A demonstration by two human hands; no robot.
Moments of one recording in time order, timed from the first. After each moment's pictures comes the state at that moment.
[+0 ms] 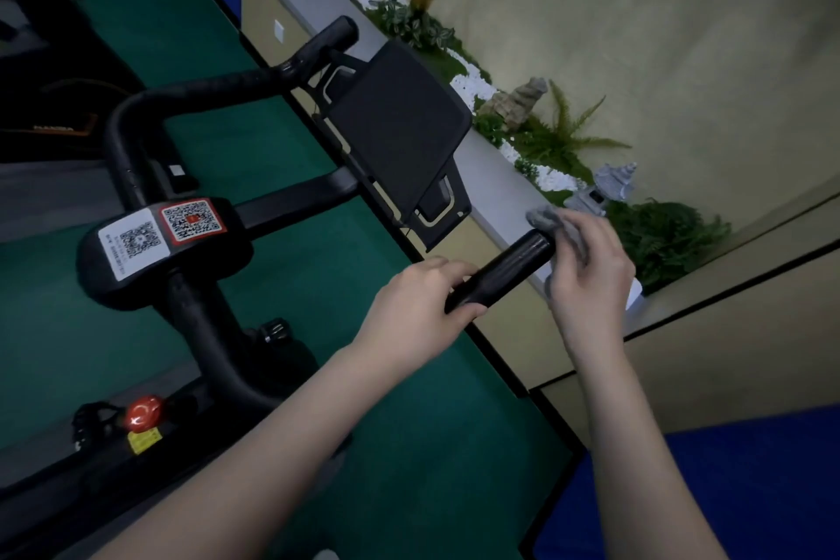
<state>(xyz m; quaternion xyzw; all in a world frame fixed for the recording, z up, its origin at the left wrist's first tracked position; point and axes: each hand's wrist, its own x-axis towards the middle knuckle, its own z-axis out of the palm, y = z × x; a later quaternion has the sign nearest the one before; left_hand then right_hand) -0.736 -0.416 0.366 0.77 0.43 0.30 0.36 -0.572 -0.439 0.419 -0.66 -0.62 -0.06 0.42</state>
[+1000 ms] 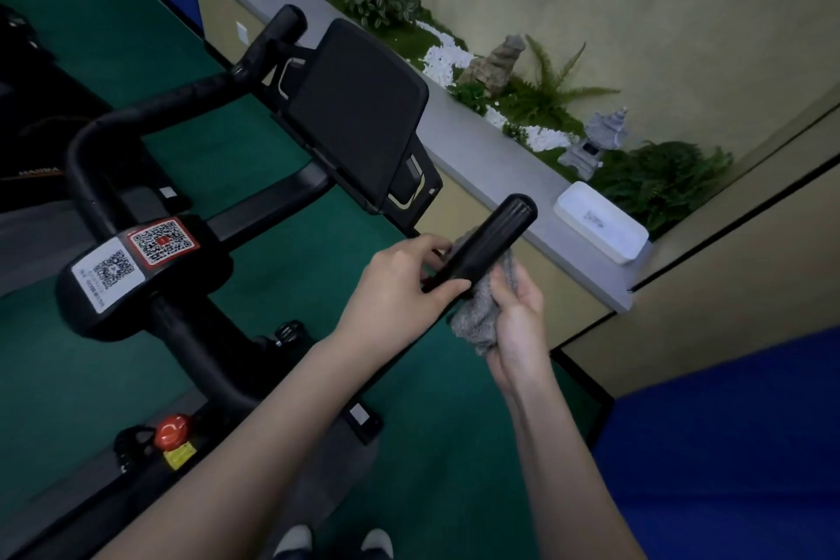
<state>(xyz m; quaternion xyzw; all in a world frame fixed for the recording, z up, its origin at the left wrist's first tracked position) -0.742 -0.414 0.367 0.75 0.43 0.31 0.39 -0.615 -0.465 0.353 -0.55 -0.26 0.42 0.67</state>
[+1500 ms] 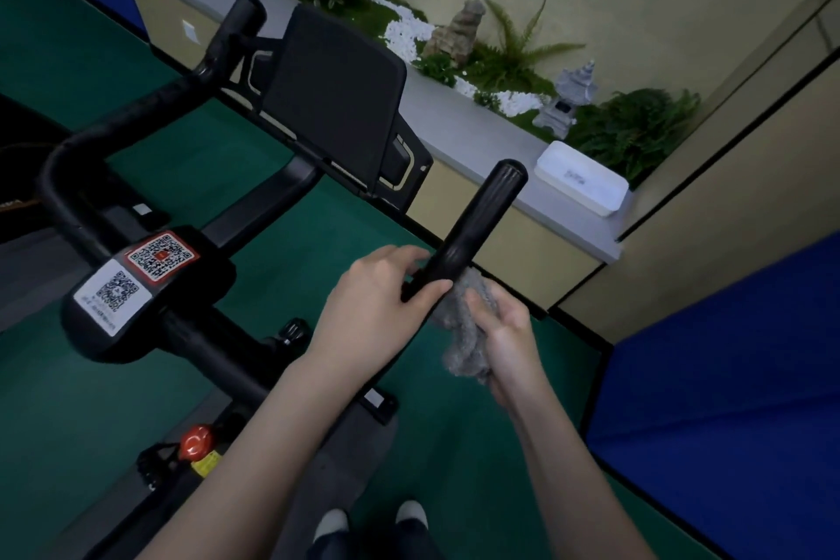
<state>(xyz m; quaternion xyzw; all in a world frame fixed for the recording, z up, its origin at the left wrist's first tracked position) -0.779 -0.427 0.366 0.81 0.41 0.26 0.34 -0.647 -0.504 0.335 -0.61 -0.26 0.43 0.62</state>
